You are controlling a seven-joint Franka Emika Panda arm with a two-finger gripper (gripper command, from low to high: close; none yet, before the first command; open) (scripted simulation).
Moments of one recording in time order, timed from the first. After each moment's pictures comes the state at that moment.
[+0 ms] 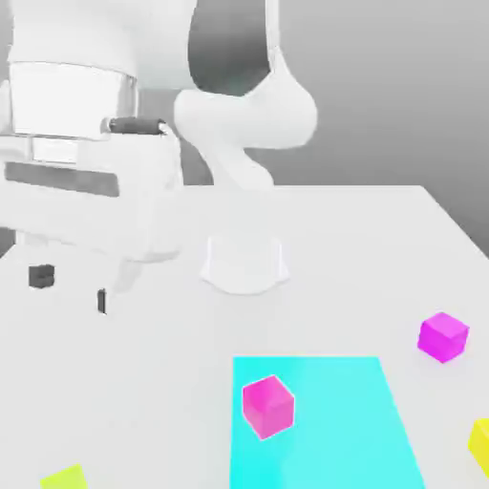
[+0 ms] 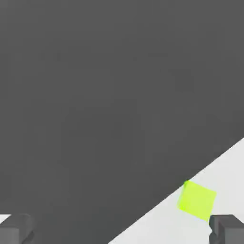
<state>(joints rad) -0.22 0.06 -0.05 -2.22 0.01 2.52 1.26</state>
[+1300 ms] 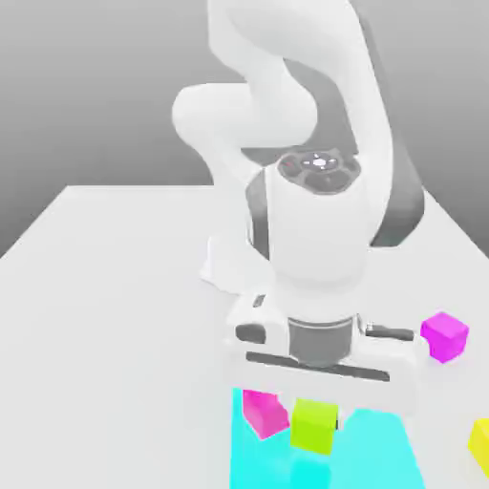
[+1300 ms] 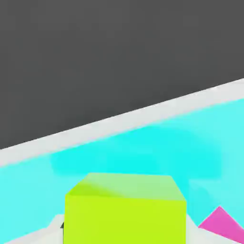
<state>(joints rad) 0.01 0.16 0.29 -2.47 0.03 2.64 1.09</state>
